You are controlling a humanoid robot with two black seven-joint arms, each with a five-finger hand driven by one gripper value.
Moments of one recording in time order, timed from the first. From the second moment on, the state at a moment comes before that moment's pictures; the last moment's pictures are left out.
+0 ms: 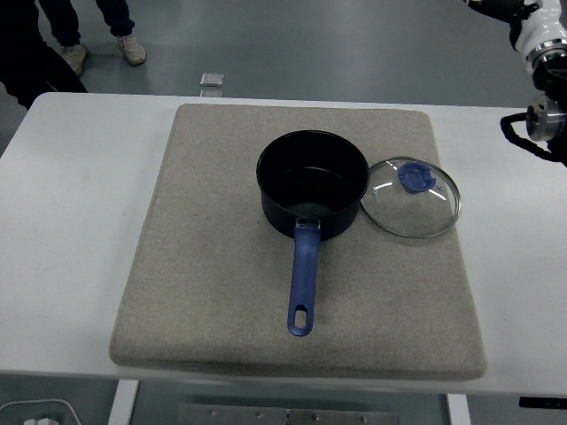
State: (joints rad) left arm -0.04 0.00 -0.13 -0.15 0.08 -0.04 -0.03; right arm 1.39 -0.26 -0.43 0.50 0.57 -0.13 0.59
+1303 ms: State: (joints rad) left arm -0.04 0.00 -0.13 -0.15 0.08 -0.04 -0.03; right arm 1.27 -0.22 -0.30 0.57 0.89 -0.09 0.43
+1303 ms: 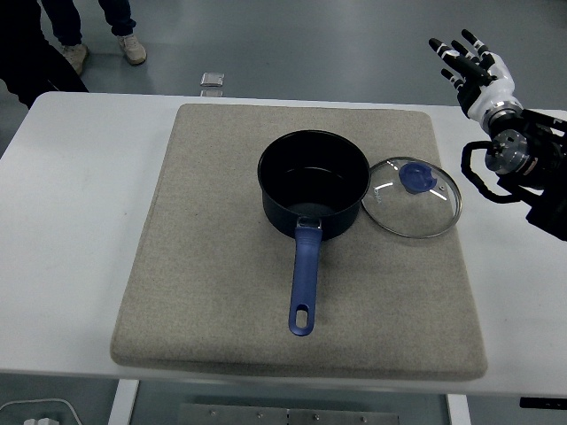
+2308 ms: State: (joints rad) left arm -0.04 0.00 -0.13 -0.15 0.08 -0.04 -0.03; right arm 1.25 -0.22 -0.28 0.55 0.94 -0.07 0.44
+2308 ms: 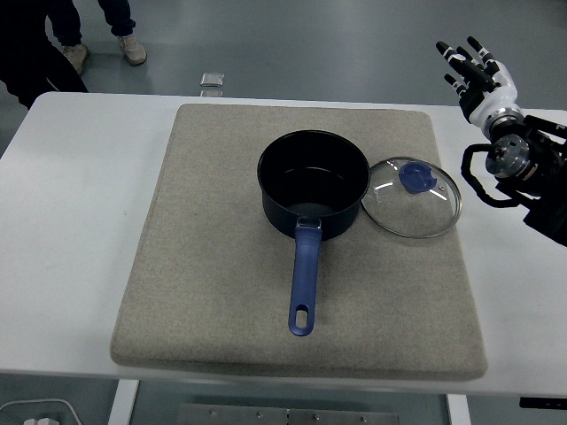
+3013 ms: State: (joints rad) left arm -0.04 0.00 -0.13 -0.15 0.08 -0.04 -0.03; right arm 1.31 -0.24 -0.30 0.53 1.01 -0.07 0.44
